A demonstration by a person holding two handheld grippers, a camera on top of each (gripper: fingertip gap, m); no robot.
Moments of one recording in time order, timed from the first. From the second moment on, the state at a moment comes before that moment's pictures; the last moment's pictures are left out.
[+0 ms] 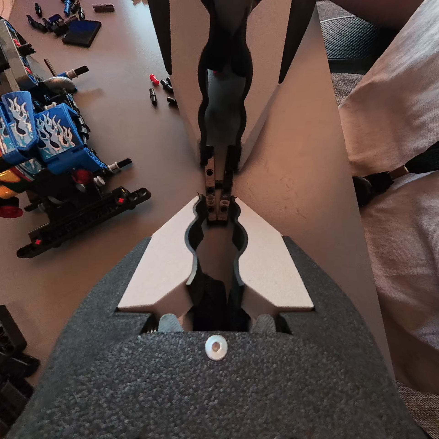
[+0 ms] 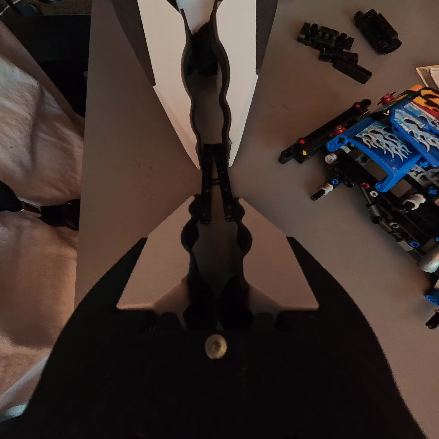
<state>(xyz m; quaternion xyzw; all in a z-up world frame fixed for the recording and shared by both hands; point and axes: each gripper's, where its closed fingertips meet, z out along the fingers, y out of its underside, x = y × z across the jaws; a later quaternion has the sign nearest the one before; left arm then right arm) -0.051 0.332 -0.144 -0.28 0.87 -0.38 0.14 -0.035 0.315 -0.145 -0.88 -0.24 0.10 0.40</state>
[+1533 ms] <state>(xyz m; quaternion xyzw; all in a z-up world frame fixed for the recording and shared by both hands) -0.033 0.359 -0.090 -0.31 0.85 -0.39 0.18 0.021 0.311 -0.075 -0.86 -0.19 0.05 0.48</state>
